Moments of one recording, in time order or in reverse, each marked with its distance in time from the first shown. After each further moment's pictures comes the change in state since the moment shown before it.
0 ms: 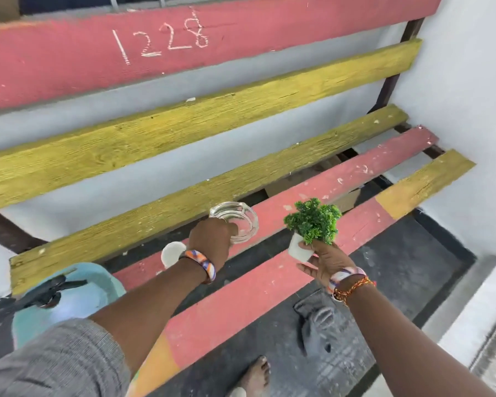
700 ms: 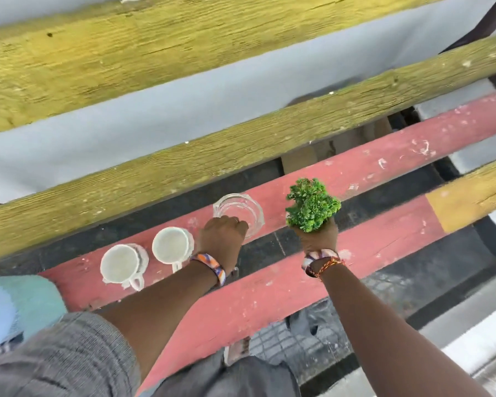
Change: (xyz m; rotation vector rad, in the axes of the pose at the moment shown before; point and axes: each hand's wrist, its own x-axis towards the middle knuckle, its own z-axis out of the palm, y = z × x) left_hand 0.129 0.034 0.107 0.104 -0.242 -0.033; right_hand 0.211 -0.013 0.001 -0.548 0.215 -0.342
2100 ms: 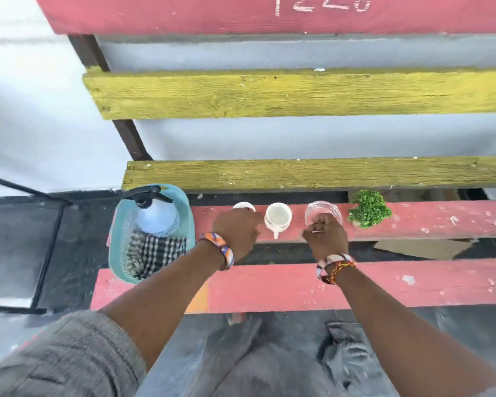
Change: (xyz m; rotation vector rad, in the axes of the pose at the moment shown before) left_hand -0.200 -0.075 -0.030 -0.181 0.181 -0.259; right_hand -0.164 -0.034 0.052 -0.391 -0.366 -0.393
